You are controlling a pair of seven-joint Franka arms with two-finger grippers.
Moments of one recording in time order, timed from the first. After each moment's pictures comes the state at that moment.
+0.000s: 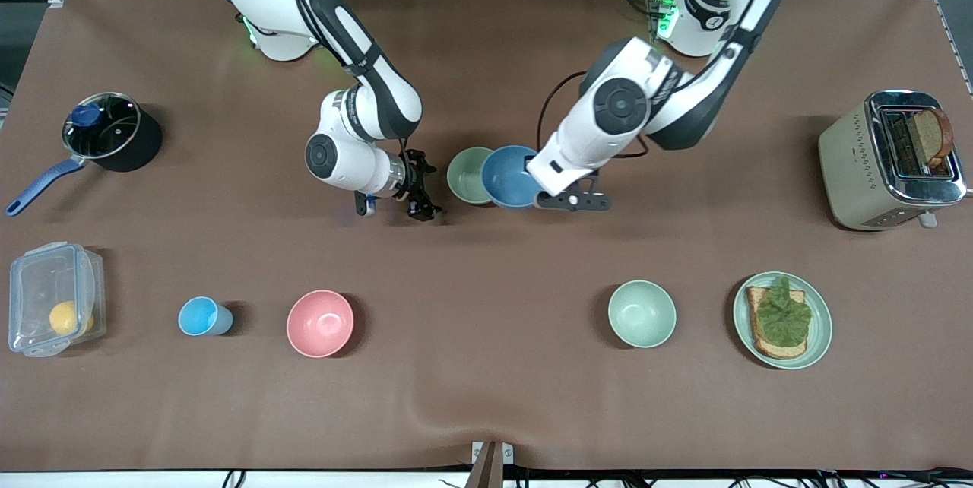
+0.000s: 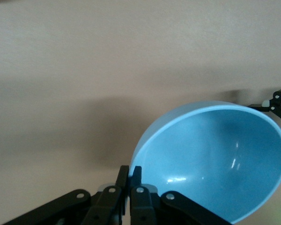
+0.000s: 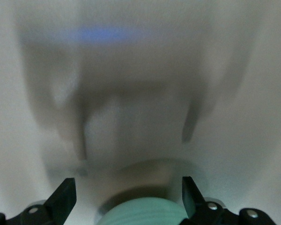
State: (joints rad) left arm -0.35 0.40 -0.36 -1.81 -0.11 2.17 -0.58; right arm 0.56 0.51 0.06 -2.06 0.82 2.52 1.38
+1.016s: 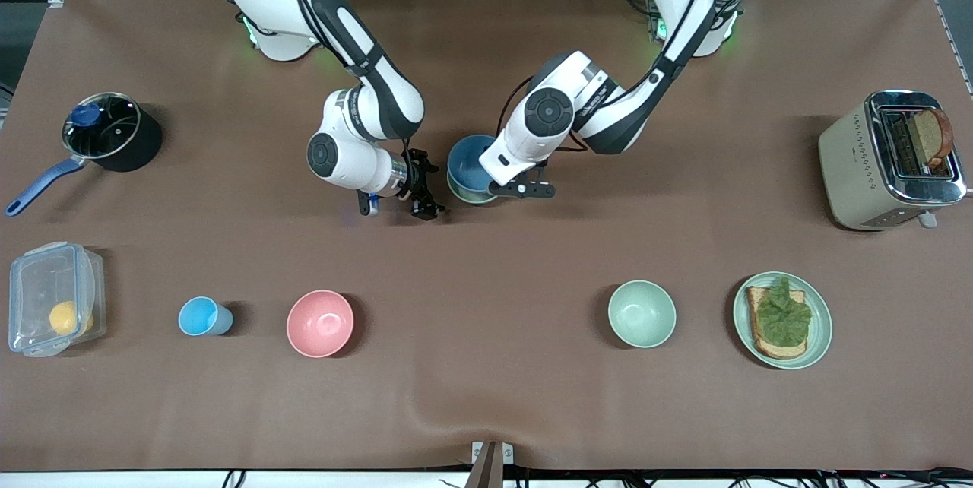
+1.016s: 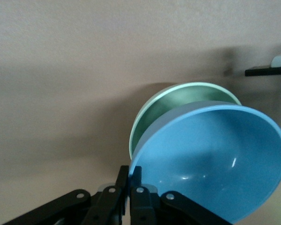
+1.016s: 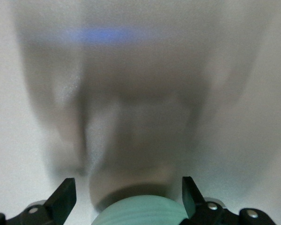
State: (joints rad) left arm -0.48 0.54 -0.36 -1.81 -0.11 2.25 -0.67; right arm 0.57 0.51 0.06 -2.06 0.84 2.52 1.35
